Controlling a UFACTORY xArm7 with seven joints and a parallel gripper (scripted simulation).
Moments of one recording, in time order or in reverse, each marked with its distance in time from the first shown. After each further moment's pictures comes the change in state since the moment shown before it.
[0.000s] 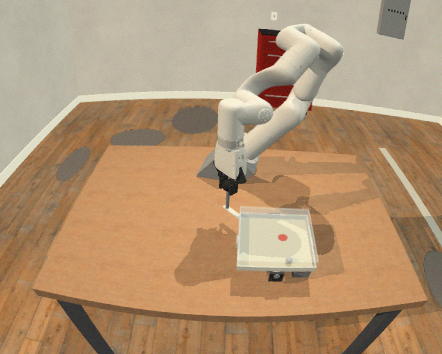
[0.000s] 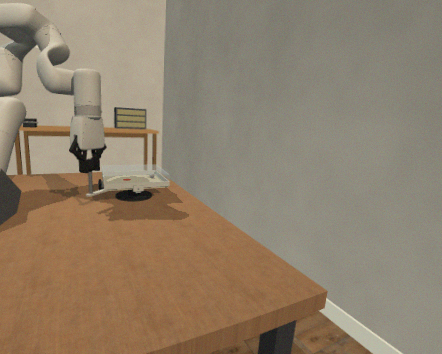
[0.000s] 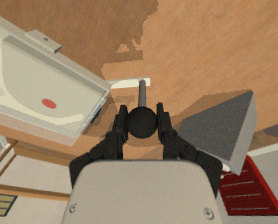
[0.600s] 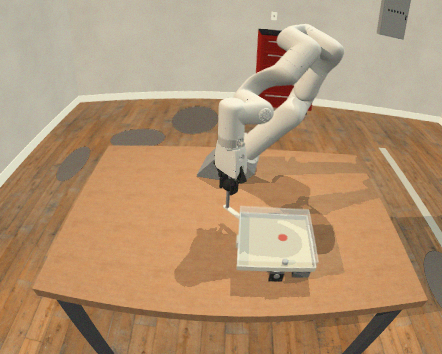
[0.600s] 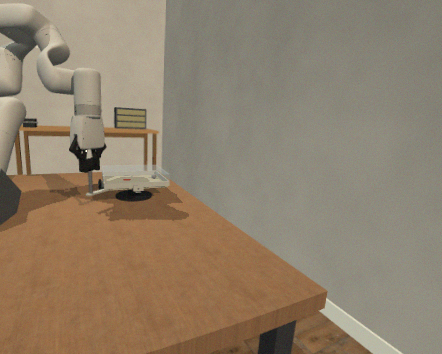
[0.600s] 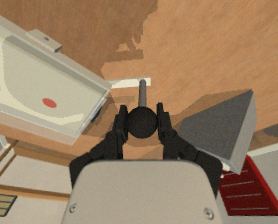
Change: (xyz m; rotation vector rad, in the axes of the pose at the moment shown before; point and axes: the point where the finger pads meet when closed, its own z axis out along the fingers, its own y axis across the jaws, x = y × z) arm -0.001 -0.001 -0.002 0.000 0.001 0.000
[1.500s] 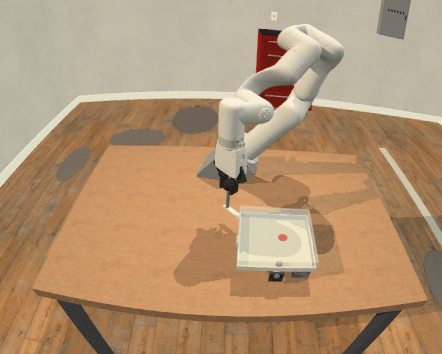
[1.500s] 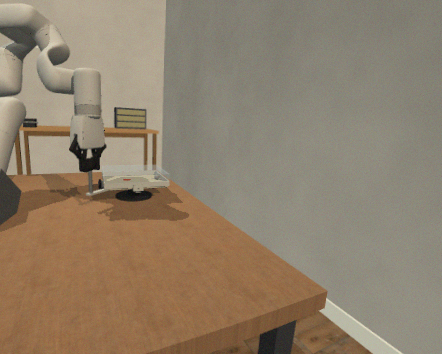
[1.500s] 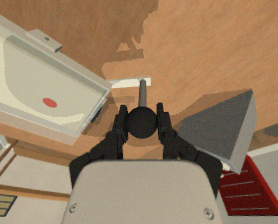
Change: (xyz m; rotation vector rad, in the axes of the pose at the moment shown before) arm 0.000 0.000 -0.001 0.000 0.001 0.000
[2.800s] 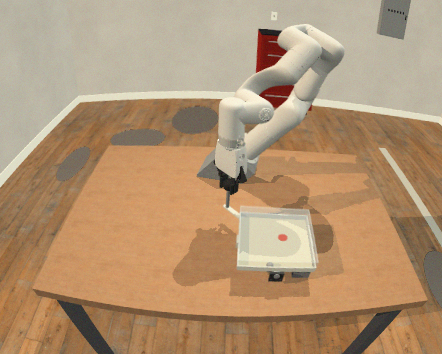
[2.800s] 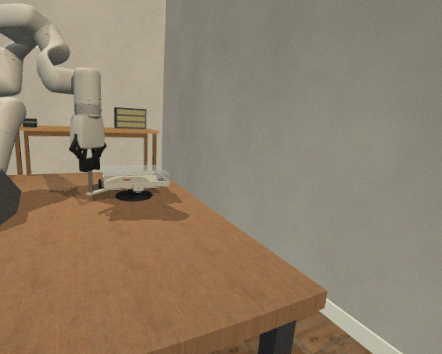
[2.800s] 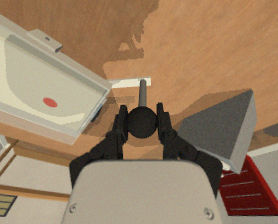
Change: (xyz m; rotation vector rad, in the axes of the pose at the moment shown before) arm 0.000 0.000 -0.001 0.000 0.001 0.000
